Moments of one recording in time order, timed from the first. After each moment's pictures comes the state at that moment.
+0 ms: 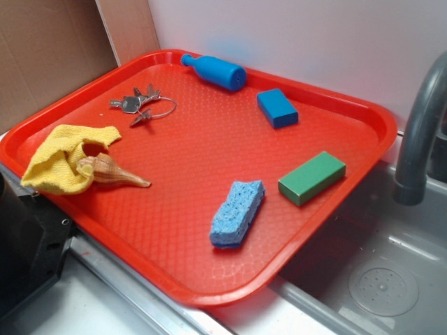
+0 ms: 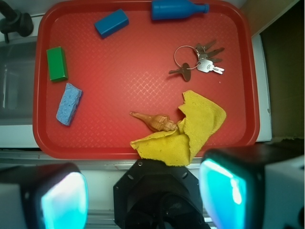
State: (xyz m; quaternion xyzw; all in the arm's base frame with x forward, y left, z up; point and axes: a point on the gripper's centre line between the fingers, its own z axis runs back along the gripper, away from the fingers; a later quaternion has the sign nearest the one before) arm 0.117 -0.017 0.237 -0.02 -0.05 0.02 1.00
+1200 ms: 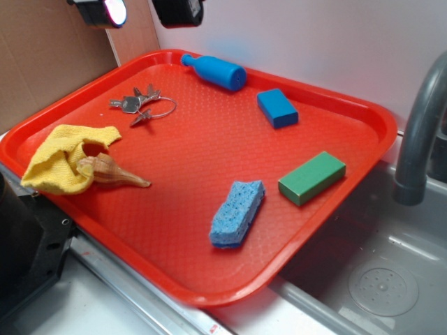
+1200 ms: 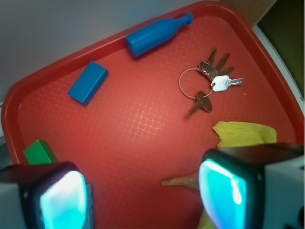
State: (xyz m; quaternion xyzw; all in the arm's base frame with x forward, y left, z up) arm 0.211 -0.036 0.173 -0.01 -0.10 0.23 0.97
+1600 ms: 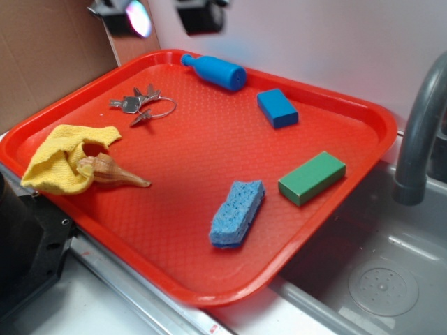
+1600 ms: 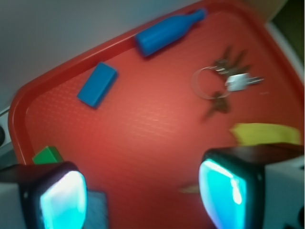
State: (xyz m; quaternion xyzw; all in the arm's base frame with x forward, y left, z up) arm 0.233 -0.049 0.144 -0.03 -0.08 0.26 0.96
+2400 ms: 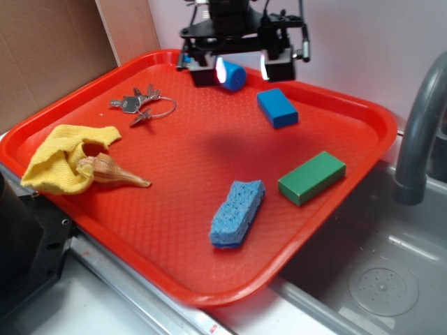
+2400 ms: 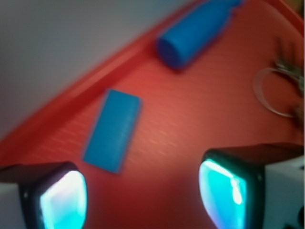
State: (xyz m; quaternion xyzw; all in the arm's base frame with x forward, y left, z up) arm 0.303 -0.067 0.079 0.00 -0.15 0.32 0.94
